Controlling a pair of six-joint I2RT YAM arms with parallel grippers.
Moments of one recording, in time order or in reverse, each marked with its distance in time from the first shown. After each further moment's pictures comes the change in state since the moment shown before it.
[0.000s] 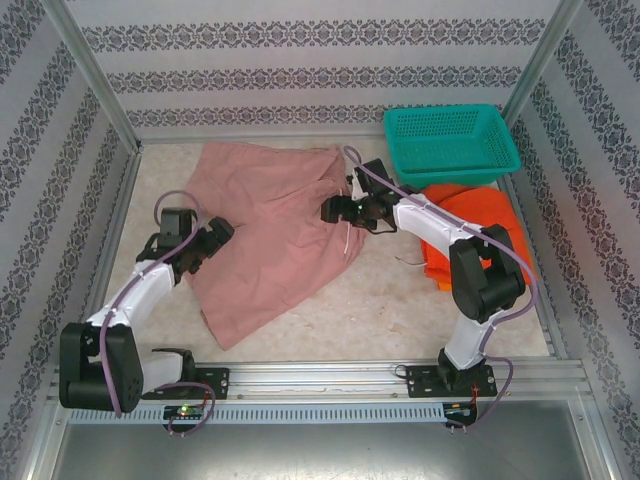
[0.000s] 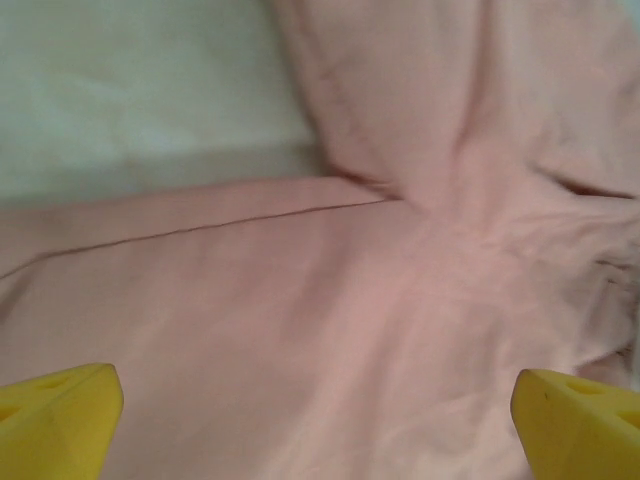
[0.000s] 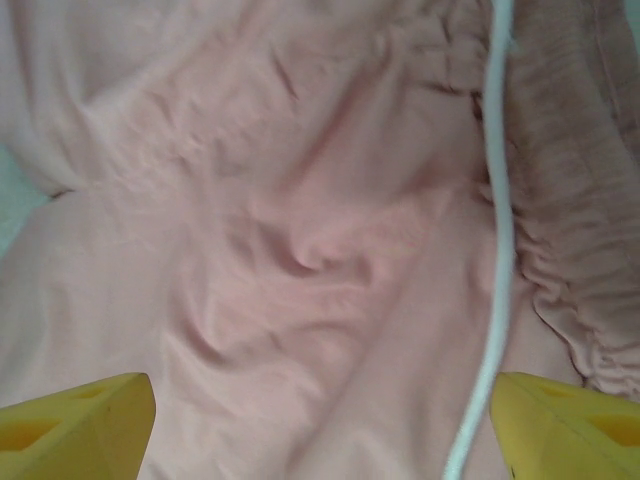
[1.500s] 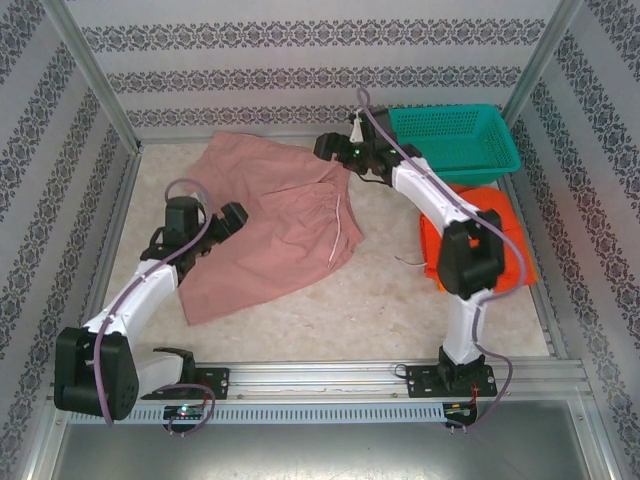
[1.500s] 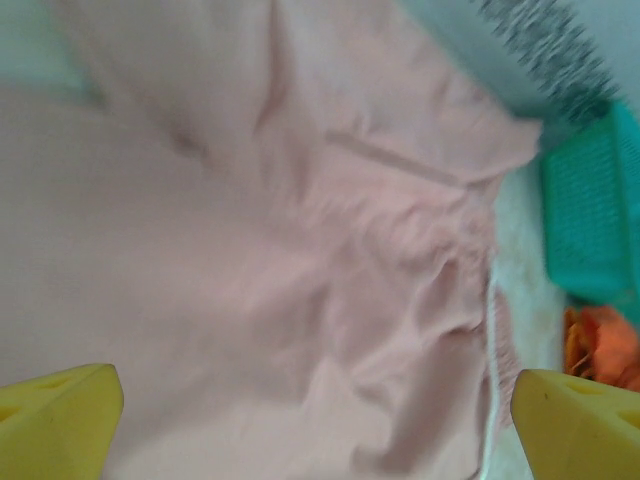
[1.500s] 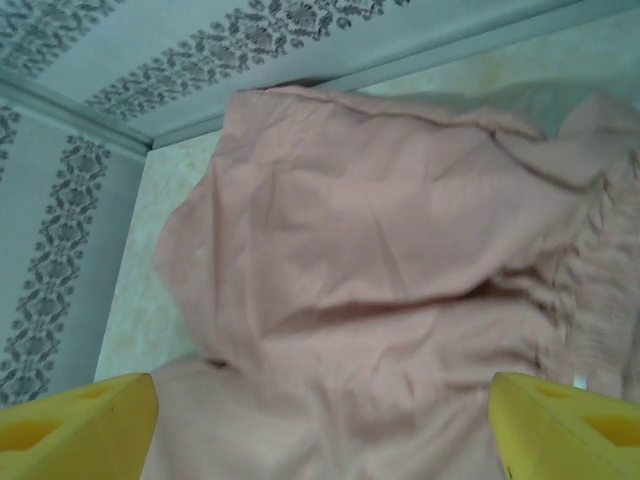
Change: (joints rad) left arm -0.092 -0.027 0.031 0.144 0.064 0.048; right arm -0.072 0.249 0.553 0.034 -0.030 0.097
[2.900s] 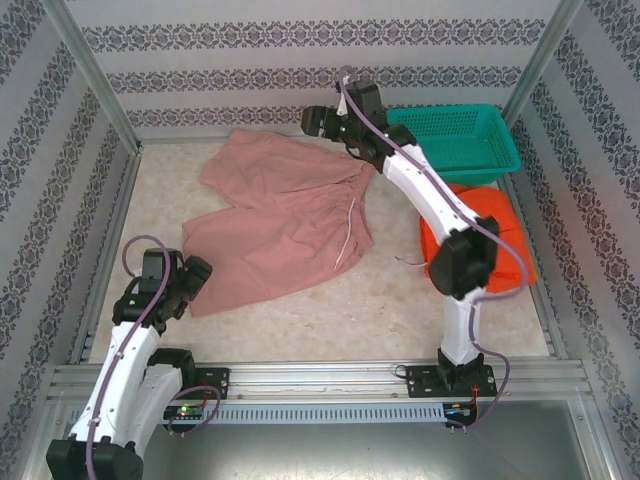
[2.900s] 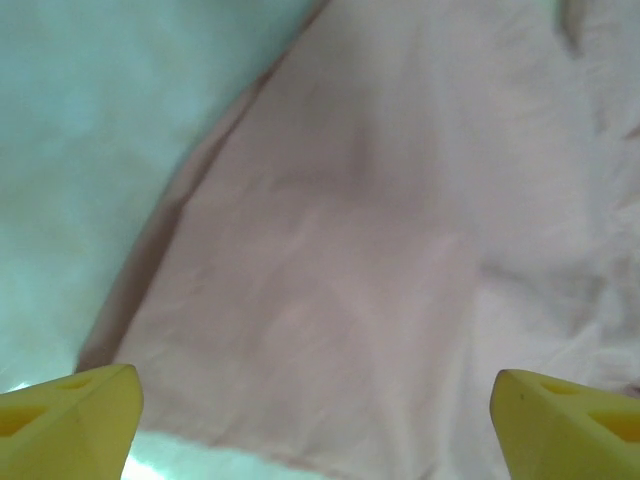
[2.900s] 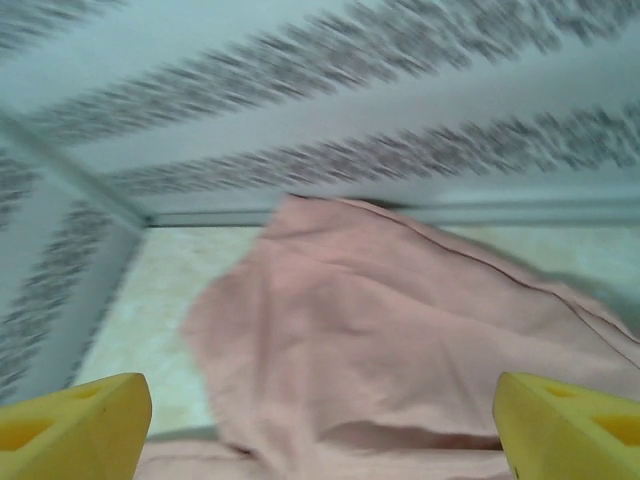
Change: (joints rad) left arm 0.094 -0.501 -0.135 -0.663 -0.197 -0.267; right arm 0.102 -0.085 0.198 -0.077 0.245 -0.163
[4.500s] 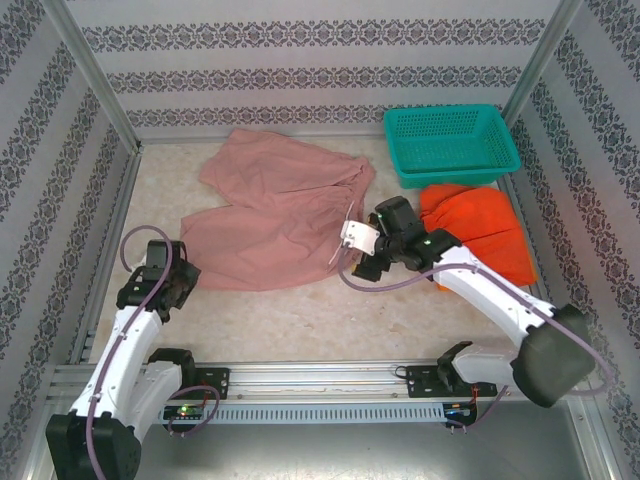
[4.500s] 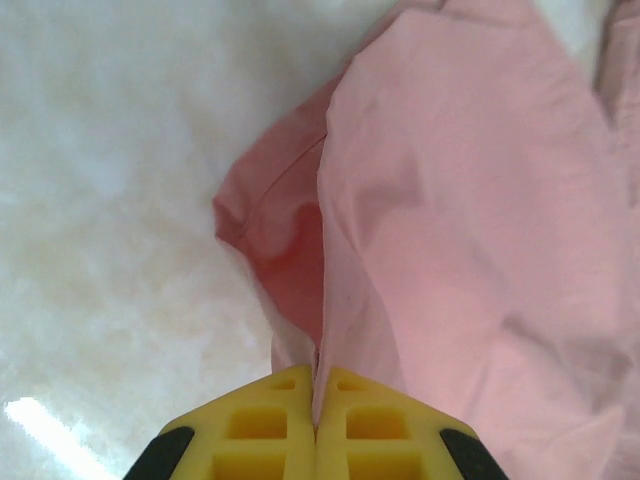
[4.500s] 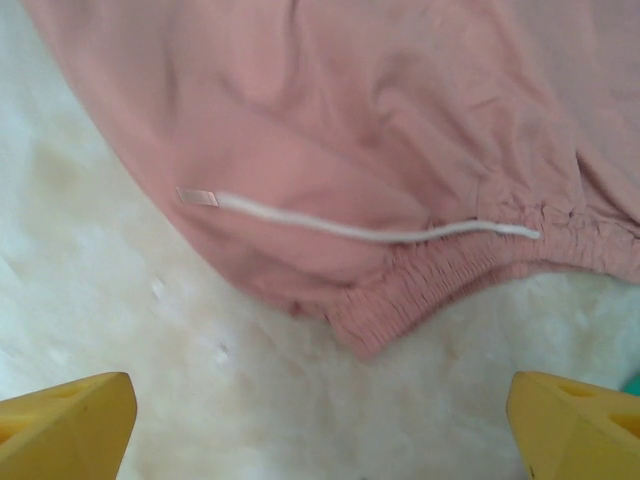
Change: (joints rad) left arm 0.000 0.129 0.046 0.091 -0.120 -0.024; right arm 0.084 -0.679 -1.093 -0.074 0.002 -1.235
